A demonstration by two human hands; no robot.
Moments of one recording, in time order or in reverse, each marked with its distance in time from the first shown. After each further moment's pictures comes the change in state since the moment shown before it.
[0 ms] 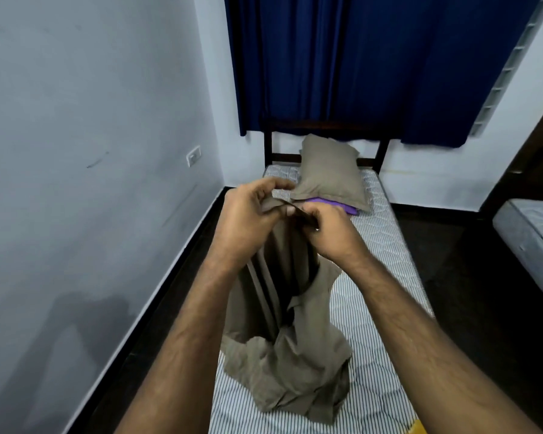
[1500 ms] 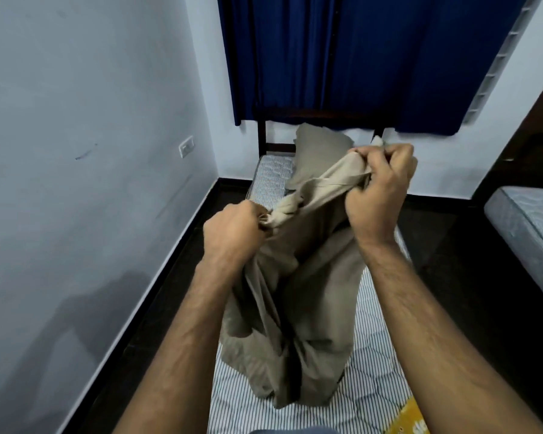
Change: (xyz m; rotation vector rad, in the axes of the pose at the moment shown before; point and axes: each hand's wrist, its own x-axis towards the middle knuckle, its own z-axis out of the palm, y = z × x) left_hand -0.018 -0.006 0.004 0.791 -0.174 -0.323; right_hand -0.006 -0.011 -0.050 -0.255 0.827 0.011
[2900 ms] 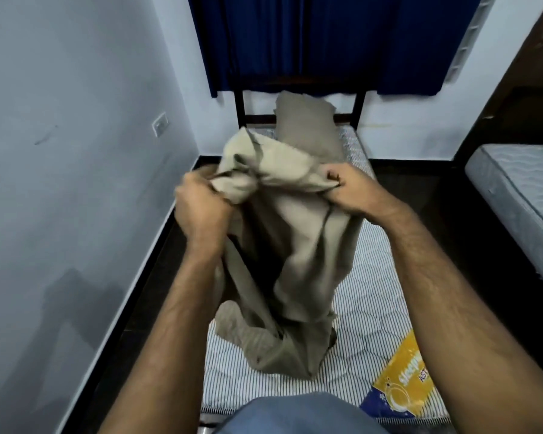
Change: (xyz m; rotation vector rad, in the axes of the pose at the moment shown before) left_hand 0.006 -0.010 0.027 -0.594 0.358 -0.160; right_hand -0.006 0.032 -0.025 0.439 -1.062 0.135
